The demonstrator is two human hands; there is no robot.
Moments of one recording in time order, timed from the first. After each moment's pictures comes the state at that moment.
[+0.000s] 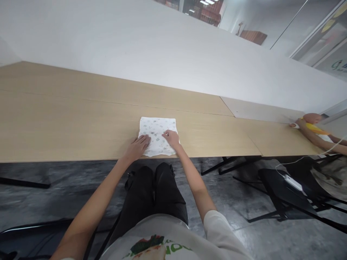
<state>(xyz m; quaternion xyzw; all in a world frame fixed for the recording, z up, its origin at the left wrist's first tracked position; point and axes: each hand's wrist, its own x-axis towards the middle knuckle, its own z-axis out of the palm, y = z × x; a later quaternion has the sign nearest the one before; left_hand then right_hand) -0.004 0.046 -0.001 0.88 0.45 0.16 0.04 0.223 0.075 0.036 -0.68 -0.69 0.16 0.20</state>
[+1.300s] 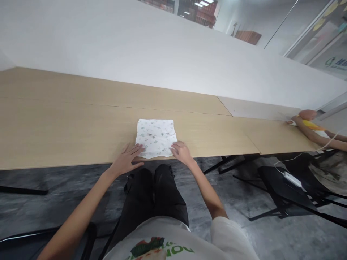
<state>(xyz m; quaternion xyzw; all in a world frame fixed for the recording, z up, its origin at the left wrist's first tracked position) -0.043 0.010 0.001 0.90 0.39 0.16 0.06 0.282 -0.011 0.021 -0.53 -0.81 0.05 0.23</state>
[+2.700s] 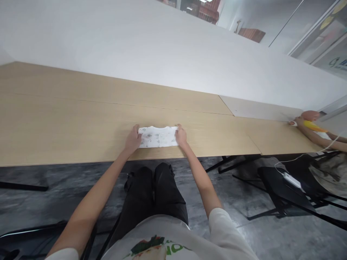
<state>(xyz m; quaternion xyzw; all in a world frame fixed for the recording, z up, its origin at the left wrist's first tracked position) 0.004 0.087 0.016 0.67 0.64 0.31 0.19 0.271 0.081 0.033 -0.73 -0.63 0.10 0.24</state>
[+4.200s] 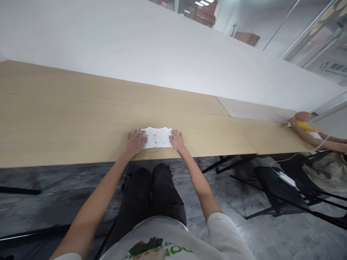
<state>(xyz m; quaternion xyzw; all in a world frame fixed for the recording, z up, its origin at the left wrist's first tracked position) 0.016 0.075 -0.004 0.79 0.59 0.17 0.03 0.272 0.062 0.013 -0.67 -0.73 0.08 0.14</state>
